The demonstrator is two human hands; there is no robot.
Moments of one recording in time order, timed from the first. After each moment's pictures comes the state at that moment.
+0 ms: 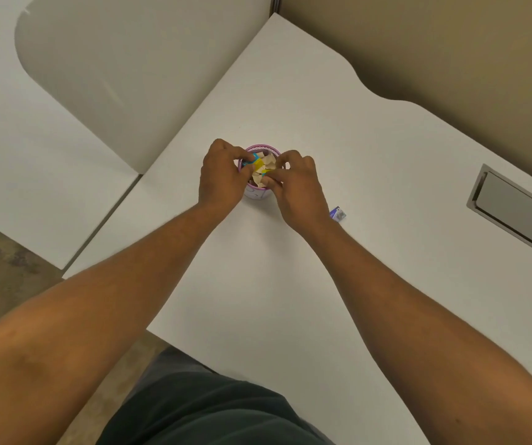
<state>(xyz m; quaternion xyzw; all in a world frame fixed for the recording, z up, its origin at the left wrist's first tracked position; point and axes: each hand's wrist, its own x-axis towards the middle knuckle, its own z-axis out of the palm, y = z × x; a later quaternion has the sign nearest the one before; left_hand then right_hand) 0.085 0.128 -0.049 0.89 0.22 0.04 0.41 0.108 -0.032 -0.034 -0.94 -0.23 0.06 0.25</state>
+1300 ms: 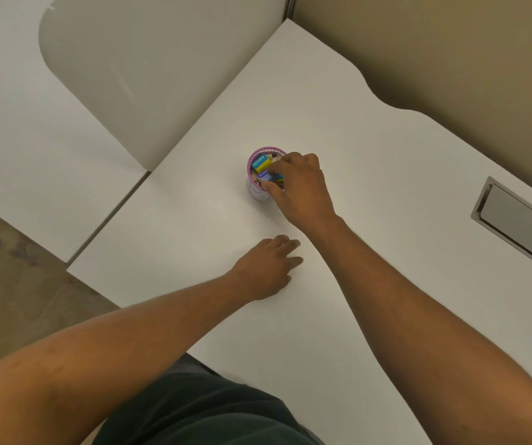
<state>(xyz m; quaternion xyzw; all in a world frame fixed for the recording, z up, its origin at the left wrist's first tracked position) -0.021 0.050 -0.099 0.94 -0.22 -0.15 0.20 0.114 -0.020 -0.015 -0.95 -0.25 0.08 0.16</state>
